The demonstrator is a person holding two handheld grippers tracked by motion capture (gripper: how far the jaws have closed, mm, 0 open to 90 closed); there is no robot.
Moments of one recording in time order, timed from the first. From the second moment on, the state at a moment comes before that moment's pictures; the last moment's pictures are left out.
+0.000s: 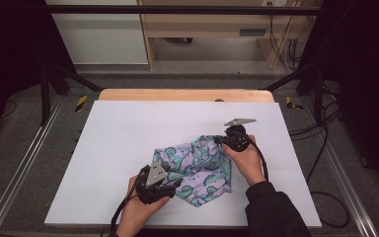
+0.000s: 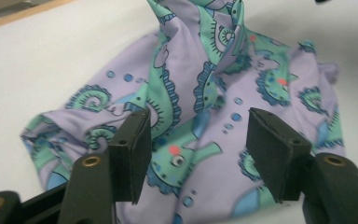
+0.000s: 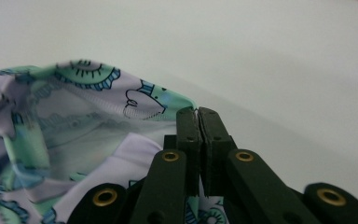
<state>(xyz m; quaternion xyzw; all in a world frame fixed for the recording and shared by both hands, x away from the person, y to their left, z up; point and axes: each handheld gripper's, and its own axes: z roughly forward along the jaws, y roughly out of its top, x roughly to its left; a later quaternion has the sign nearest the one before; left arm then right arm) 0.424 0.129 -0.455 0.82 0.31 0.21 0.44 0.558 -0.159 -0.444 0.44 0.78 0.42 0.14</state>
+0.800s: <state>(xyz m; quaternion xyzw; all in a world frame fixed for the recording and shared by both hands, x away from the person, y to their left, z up) 0.436 0.111 -0.459 0.81 0.32 0.21 0.44 0.538 -0.168 -0.446 0.43 0.78 0.42 0.14</state>
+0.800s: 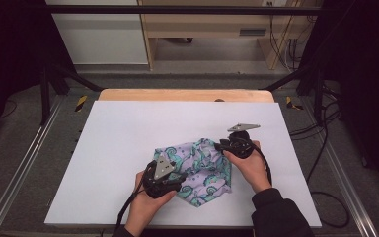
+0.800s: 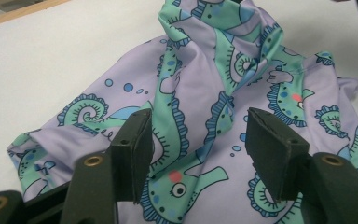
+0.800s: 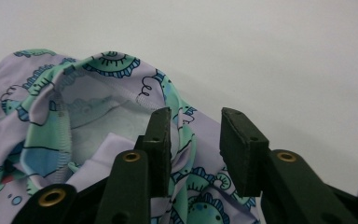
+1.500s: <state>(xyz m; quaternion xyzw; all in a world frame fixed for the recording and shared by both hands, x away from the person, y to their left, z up) 0.457 0.107 -0.475 0.83 0.31 0.19 0.43 0.478 -0.183 -0.438 0.41 0.78 0.45 0.16</state>
